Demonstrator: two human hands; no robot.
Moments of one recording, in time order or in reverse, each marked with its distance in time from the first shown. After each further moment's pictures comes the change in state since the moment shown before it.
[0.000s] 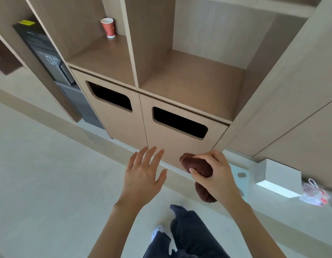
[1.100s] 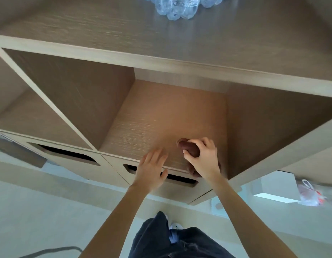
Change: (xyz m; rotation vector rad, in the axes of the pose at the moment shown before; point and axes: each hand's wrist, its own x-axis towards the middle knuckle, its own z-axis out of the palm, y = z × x) left_hand 0.321 -0.027 0.138 0.002 -0.316 0.291; right_hand 0.294 0.134 0.026 -0.128 0.249 0.272
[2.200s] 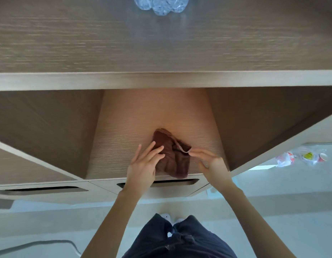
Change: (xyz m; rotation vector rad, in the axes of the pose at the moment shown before) left_hand 0.038 -0.041 -0.025 -0.070 0.293 0.376; right_hand -0.030 0.005 -0.009 0.095 0.011 -0.085
